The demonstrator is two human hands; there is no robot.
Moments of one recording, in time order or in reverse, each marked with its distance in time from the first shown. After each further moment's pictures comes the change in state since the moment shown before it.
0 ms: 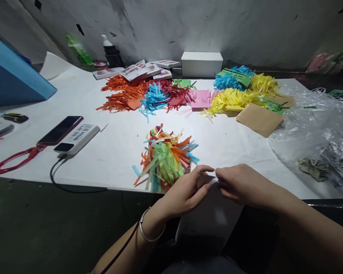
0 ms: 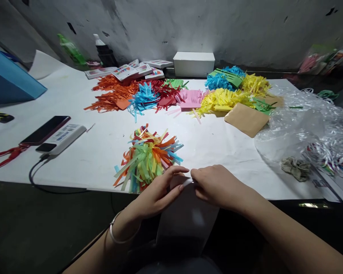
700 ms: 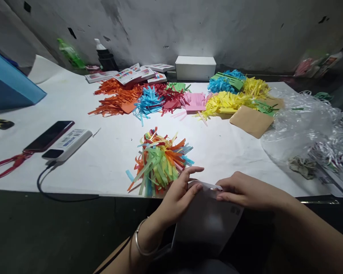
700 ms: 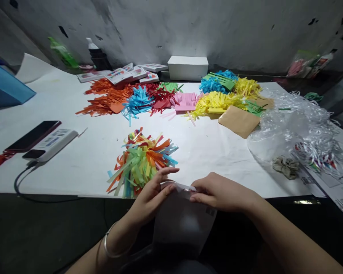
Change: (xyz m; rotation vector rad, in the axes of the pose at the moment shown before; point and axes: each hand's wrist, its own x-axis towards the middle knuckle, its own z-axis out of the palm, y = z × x) left_hand -0.007 -0.011 0.018 -0.484 0.209 -0.177; right_hand -0.020 0.017 0.003 0.453 -0.149 0.004
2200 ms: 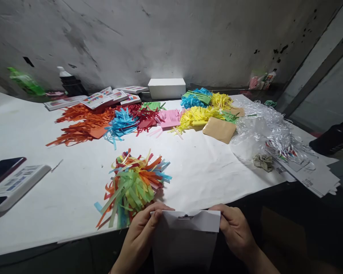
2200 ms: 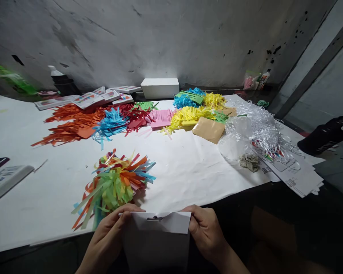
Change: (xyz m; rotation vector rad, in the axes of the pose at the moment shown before) left_hand -0.024 0.014 -0.003 0.086 0.195 -0.088; right_hand -0.038 0.007 0.110 0.649 0.888 -0.129
